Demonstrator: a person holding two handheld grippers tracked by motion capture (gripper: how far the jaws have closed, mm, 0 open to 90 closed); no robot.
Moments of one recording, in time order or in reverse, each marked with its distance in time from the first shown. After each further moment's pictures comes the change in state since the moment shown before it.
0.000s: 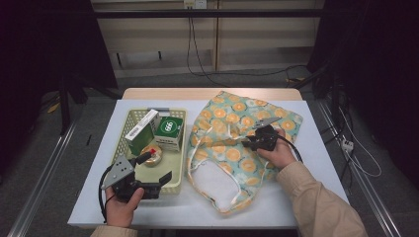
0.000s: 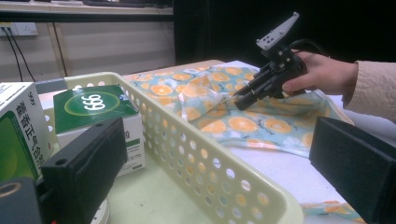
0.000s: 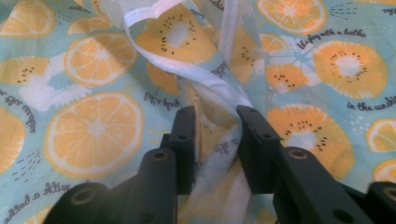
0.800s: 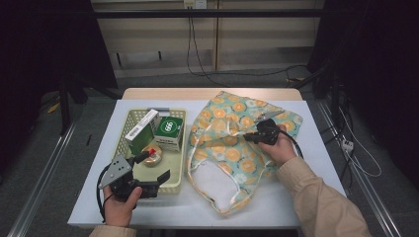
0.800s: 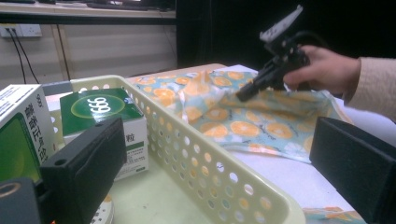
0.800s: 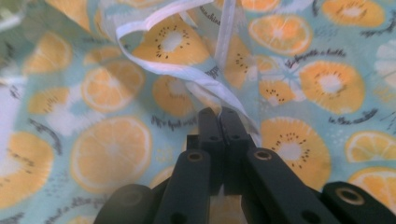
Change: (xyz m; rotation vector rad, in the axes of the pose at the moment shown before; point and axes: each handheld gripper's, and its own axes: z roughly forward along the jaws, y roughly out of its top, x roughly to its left) left arm 0.003 0.002 -0.003 -0.012 0.007 -0.012; right arm -0.003 0.020 -0.017 -0.017 0.022 0.053
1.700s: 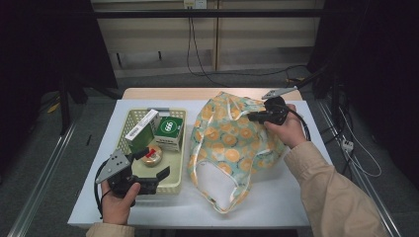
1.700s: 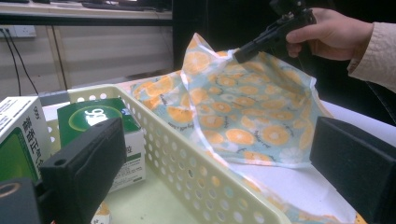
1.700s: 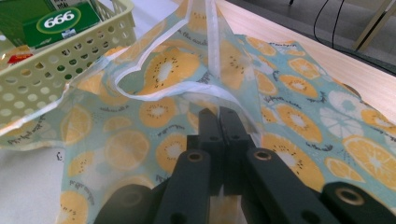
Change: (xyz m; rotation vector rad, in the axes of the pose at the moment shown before) left arm 0.002 0.018 0.000 0.007 -0.016 -0.007; right arm -0.004 0.058 -0.050 -0.092 -0.025 0.014
